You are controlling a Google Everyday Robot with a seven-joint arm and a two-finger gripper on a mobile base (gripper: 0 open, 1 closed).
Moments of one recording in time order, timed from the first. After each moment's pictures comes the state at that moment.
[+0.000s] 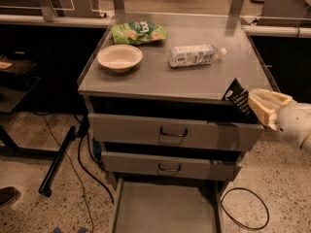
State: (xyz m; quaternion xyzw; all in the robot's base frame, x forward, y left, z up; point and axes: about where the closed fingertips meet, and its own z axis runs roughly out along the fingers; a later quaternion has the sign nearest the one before) arm 0.523 -0.266 0.875 -0.25 0.71 0.07 0.66
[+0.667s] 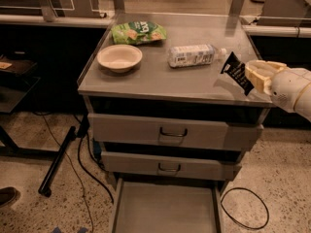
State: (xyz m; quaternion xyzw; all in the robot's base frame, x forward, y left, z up) arm 0.594 -0.266 0.913 -0.26 0.70 0.06 0.66
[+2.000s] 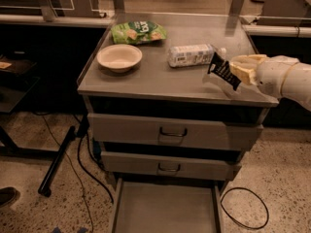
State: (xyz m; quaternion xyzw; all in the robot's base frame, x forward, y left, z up) arm 0.629 -0.240 0.903 -0.34 0.71 0.07 0.61
